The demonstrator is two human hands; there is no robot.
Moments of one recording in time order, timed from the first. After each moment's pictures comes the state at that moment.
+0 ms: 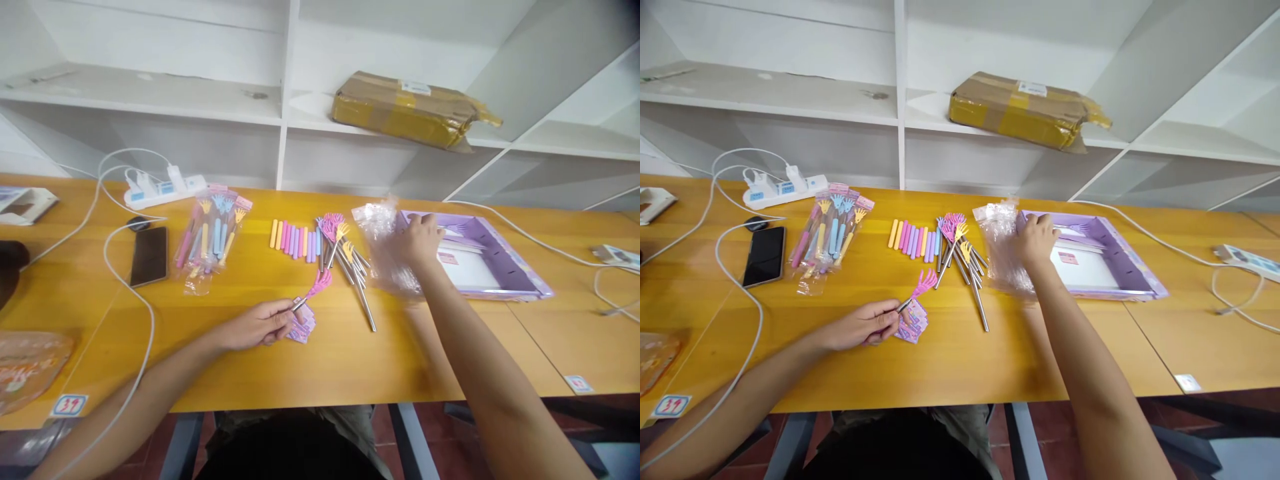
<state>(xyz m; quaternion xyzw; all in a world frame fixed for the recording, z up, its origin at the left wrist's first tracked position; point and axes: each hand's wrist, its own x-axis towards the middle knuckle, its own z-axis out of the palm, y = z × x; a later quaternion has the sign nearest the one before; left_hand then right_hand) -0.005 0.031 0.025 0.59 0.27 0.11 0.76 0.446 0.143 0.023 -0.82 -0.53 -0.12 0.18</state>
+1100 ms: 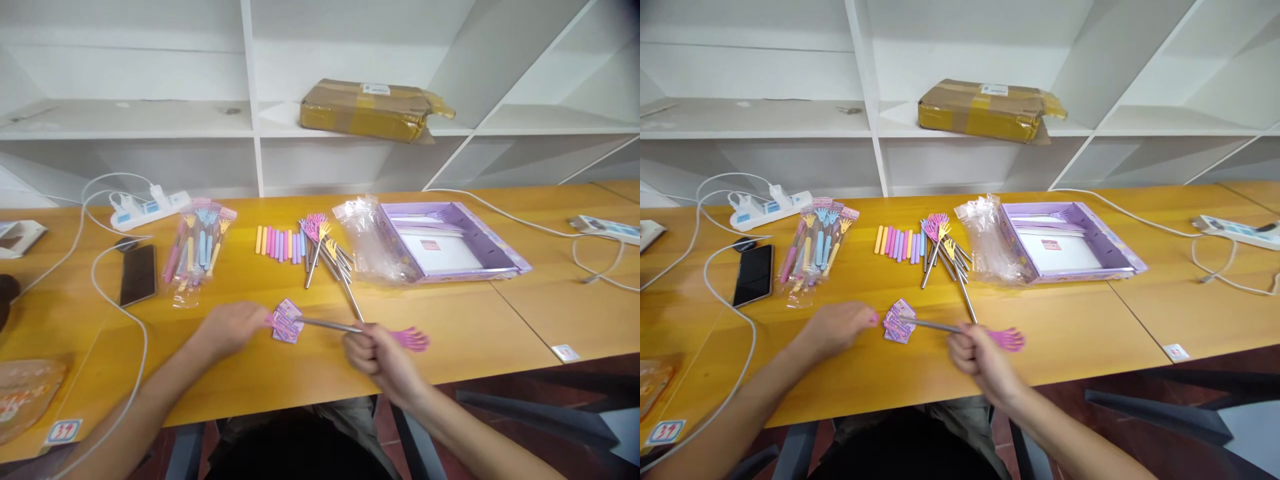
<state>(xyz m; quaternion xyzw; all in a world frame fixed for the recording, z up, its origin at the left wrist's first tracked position) -0.034 0.035 0.020 0.96 0.23 0.17 -0.04 0.286 -0.090 0.037 -0.40 -0.28 0.72 0.50</state>
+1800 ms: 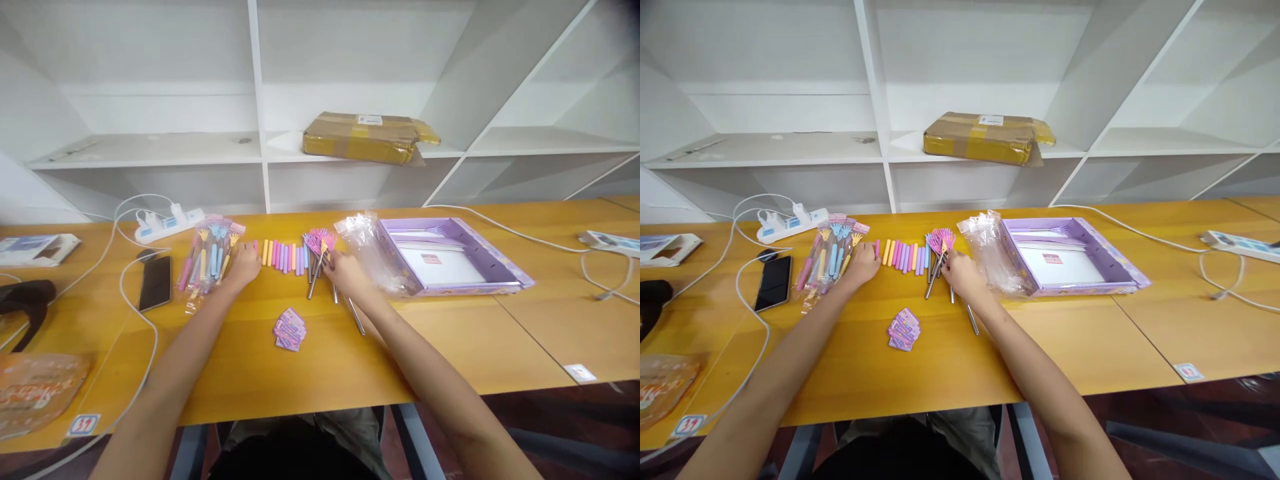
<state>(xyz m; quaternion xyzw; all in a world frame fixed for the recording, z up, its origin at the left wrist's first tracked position) 0.020 0.190 0.009 0.78 0.60 0.17 0.06 0.308 0.088 0.036 -0.72 -0.68 0.06 0.16</state>
